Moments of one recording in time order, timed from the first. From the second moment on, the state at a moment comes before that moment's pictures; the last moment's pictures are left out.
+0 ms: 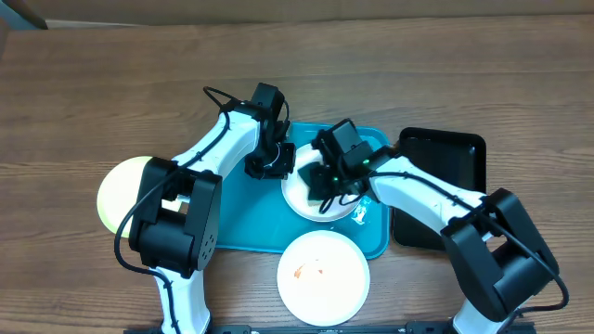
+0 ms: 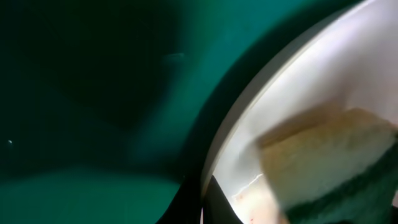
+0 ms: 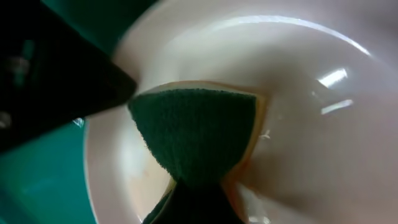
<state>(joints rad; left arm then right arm) -0.33 2.06 1.41 -0.89 0.27 -0.23 0.60 1.85 1.10 -0.37 -0.24 0.33</state>
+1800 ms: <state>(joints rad) -0.33 2.06 1.41 -0.88 0.27 -0.25 0.48 1.86 1.28 -0.66 -0.08 0.35</state>
